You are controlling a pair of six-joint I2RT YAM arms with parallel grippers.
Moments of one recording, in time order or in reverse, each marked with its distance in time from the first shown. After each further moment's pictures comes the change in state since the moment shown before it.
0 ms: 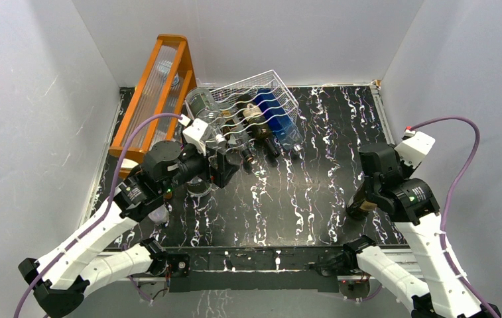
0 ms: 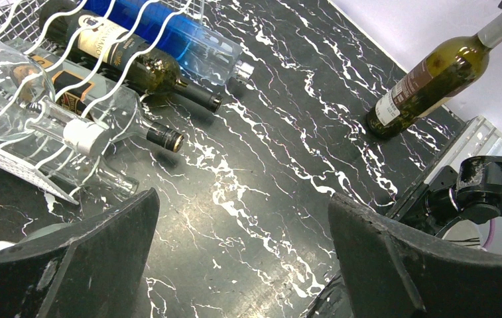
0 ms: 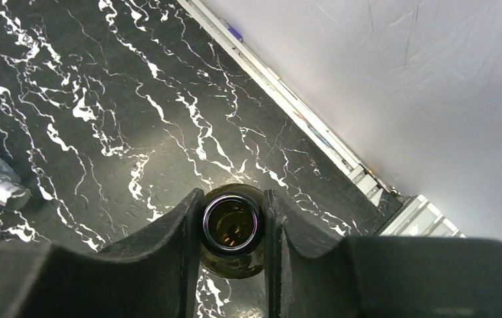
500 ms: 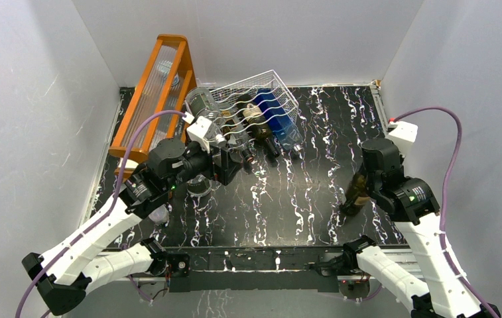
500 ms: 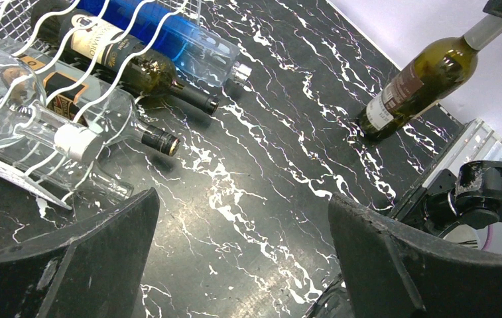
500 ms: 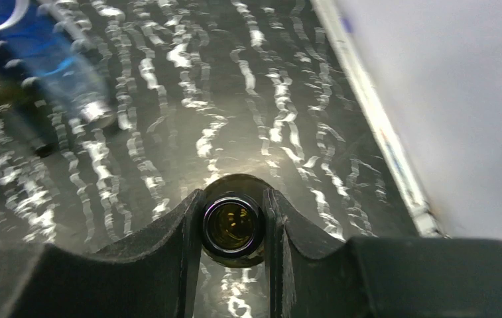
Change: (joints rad) left arm 0.000 0.046 -0.003 0.050 0.009 -0.018; right arm -0.004 0.003 0.004 0.150 -0.278 -0.247
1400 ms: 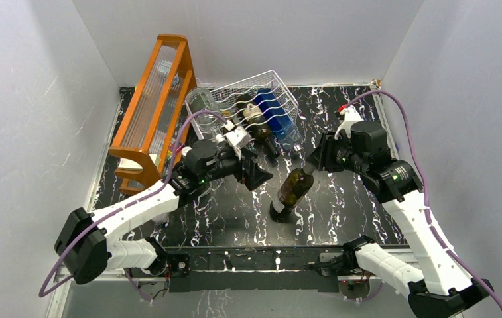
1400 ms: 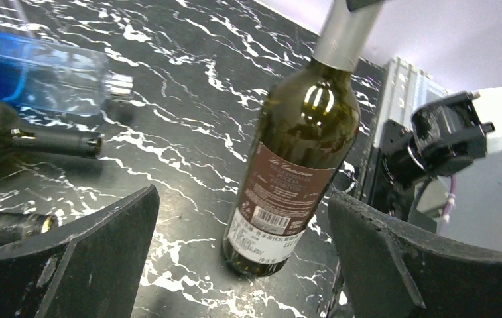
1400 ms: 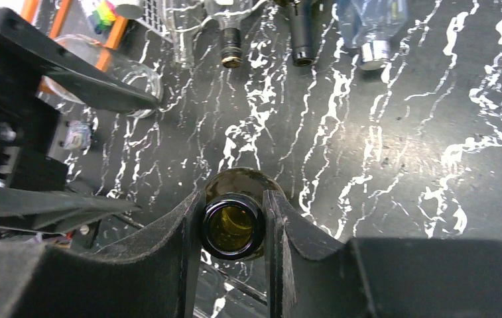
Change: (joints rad) left arm -0.010 0.321 -0.222 0.624 0.375 0.046; right arm 0.000 0.130 0.015 0.222 -0.867 -0.086
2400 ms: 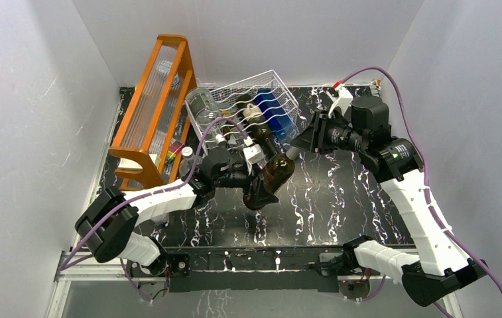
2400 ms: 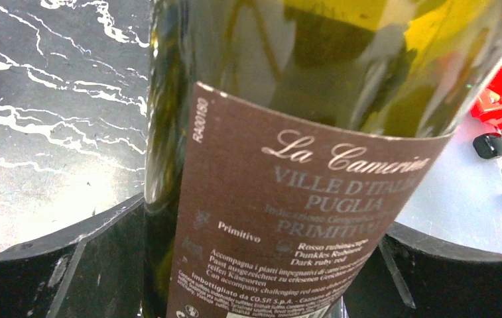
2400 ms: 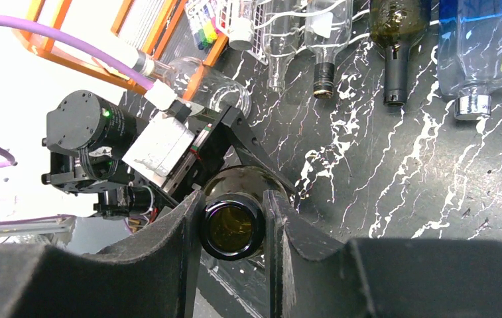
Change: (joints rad) left arm -0.014 0.190 -0.071 0.185 0.285 -0.067; right arm 0.000 0.159 0.238 0.014 -0.230 0.086
